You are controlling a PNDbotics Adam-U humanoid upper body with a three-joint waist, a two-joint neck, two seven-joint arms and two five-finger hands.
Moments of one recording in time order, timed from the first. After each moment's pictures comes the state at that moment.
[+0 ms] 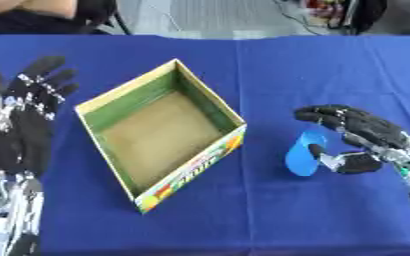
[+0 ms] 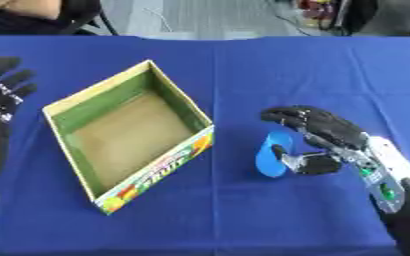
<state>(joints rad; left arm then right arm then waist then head) -0.14 0.18 0.03 -1.86 0.21 -0.14 -0.08 -0.33 -0.56 0.18 -1.45 0.80 -0.66 0.18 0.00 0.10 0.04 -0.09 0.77</state>
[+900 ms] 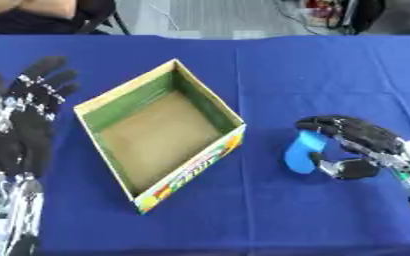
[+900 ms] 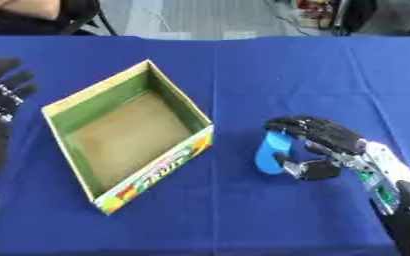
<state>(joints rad) -0.14 0.18 0.03 -1.86 0.21 -0.14 -0.08 -0.33 -0.55 0.19 -1.35 0.85 -0.67 0.17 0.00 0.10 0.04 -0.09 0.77</state>
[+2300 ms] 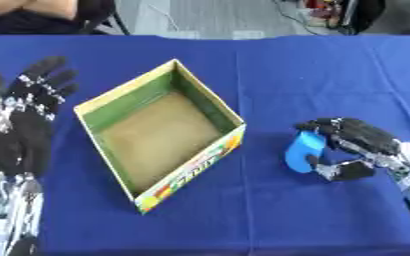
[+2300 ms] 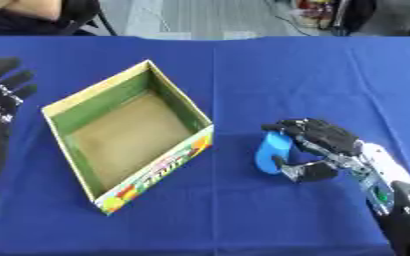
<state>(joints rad) -0.14 0.18 0.03 -1.86 0.21 -0.14 -0.08 -0.33 -0.54 0.18 -1.34 0.86 -0.67 0.14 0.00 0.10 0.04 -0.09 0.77</state>
